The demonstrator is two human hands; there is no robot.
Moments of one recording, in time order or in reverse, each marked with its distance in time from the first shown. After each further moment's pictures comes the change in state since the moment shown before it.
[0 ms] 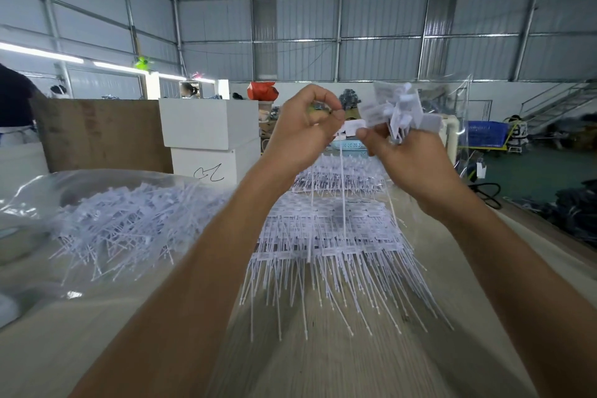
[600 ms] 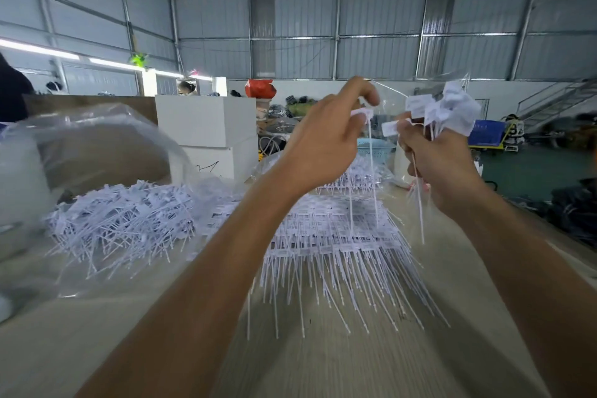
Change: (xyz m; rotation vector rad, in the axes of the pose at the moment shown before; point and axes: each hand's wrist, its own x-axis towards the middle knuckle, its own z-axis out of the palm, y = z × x) left_hand -0.010 0.016 0.019 0.480 -0.150 0.321; right_hand 0.015 0.042 -0.019 0.300 0.110 0.280
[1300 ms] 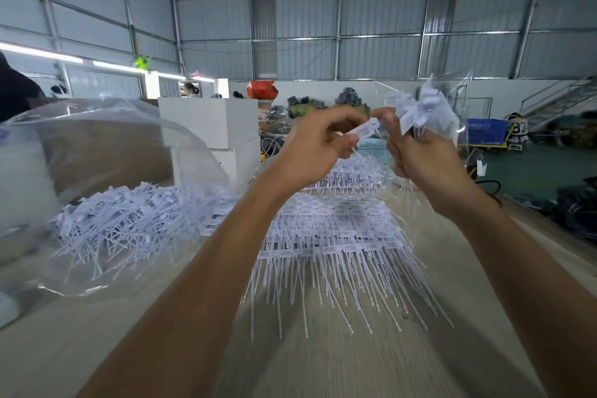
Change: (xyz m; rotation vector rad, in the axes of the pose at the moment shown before) left_hand -0.004 -0.024 0.002 -0.245 -0.036 -0.165; right_hand -0.015 -0.011 0.012 0.010 -0.196 -0.077
